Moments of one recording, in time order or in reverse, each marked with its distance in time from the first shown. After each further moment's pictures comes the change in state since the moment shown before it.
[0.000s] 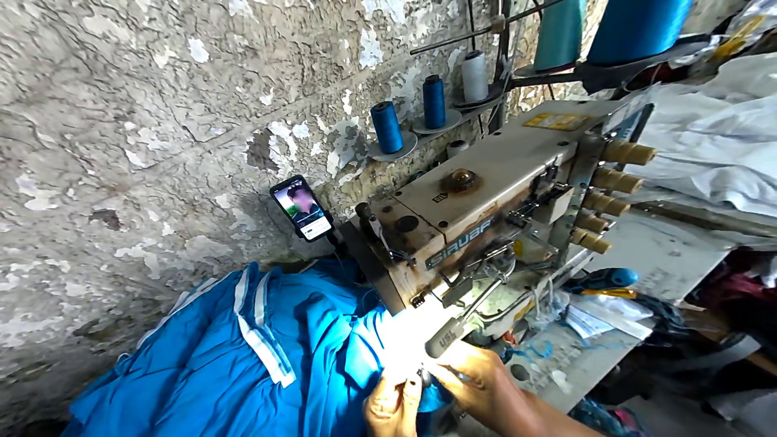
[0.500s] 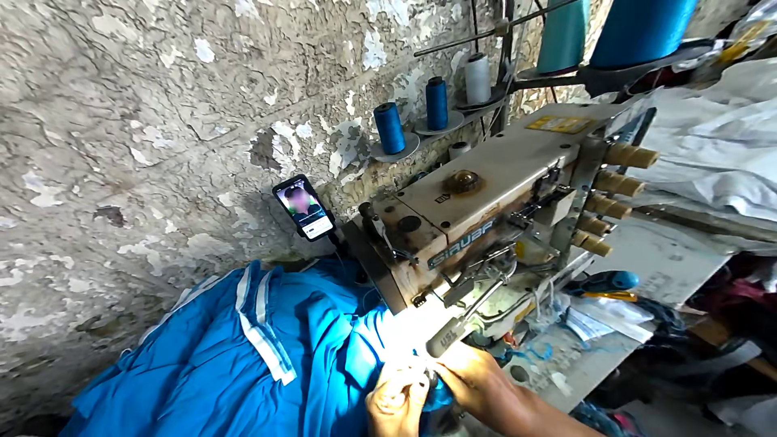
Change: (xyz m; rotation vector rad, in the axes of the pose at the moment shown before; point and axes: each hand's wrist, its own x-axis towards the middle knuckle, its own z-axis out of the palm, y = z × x) left_hand 0.005 -0.001 -0.006 0.171 -0.097 0.048; right_hand -0.005 0.010 0.000 -0.119 -0.085 -0.112
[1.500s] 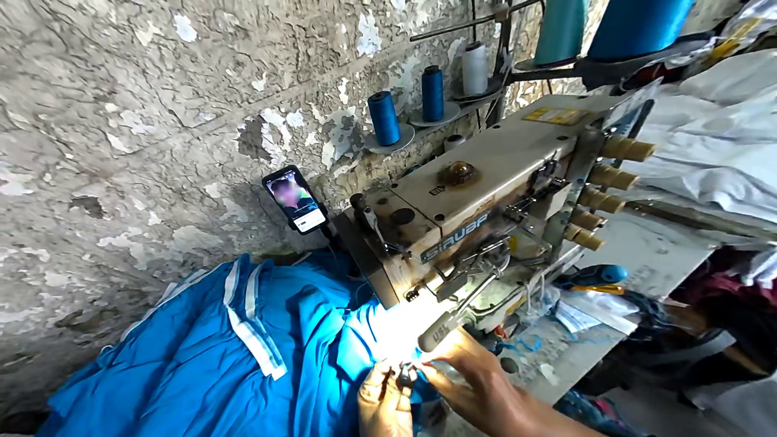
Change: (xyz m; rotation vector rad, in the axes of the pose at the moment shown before) left_hand -0.002 0.022 0.012 -0.607 0.228 -0.394; right_hand 0.012 -0.017 -0.011 0.091 0.067 0.061
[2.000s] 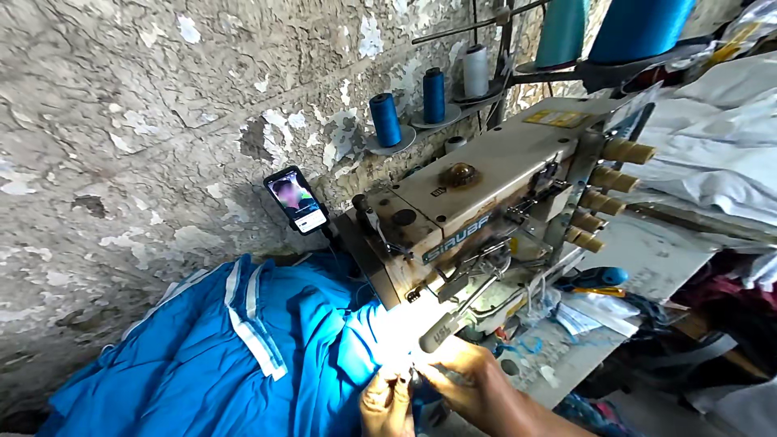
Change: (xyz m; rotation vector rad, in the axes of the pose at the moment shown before) left_hand -0.001 -0.009 -0.009 0.173 -0.125 0.159; right_hand 0.001 -0.004 0.001 0.078 -0.044 0.103
